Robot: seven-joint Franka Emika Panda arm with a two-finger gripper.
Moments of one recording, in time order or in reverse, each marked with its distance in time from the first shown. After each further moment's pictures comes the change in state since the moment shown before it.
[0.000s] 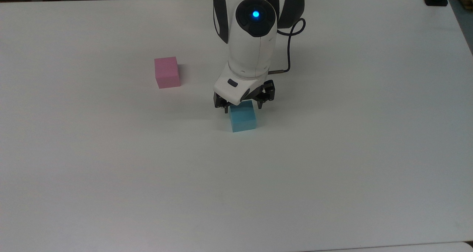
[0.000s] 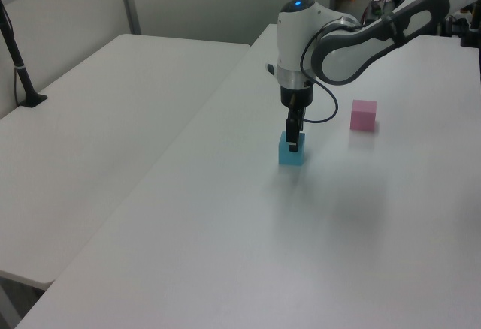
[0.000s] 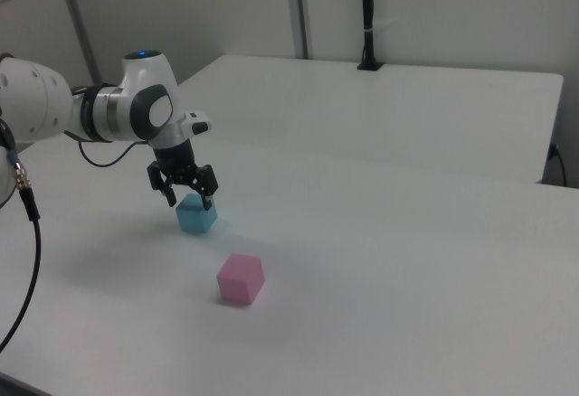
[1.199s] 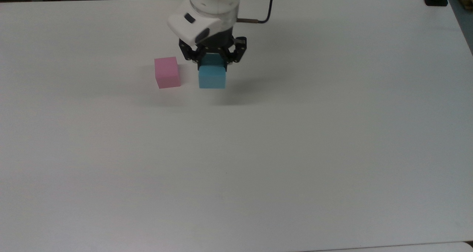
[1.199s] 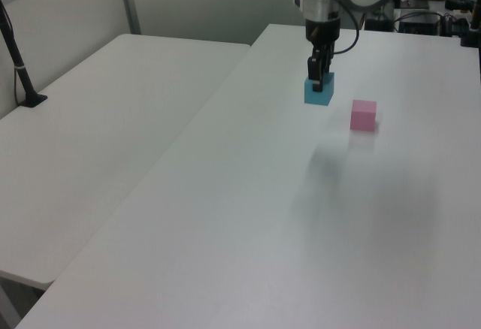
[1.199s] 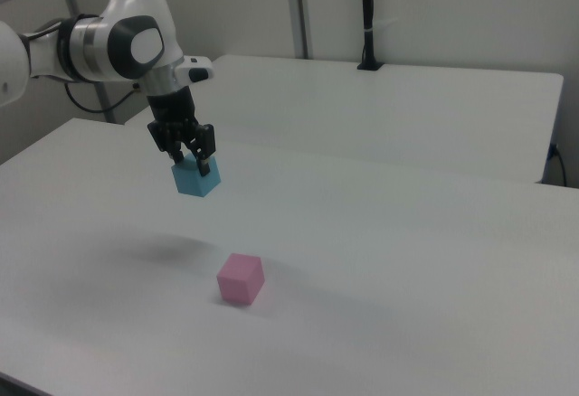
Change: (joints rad) arm -0.107 -0.249 0.007 -0.001 -0.004 -0.256 0.066
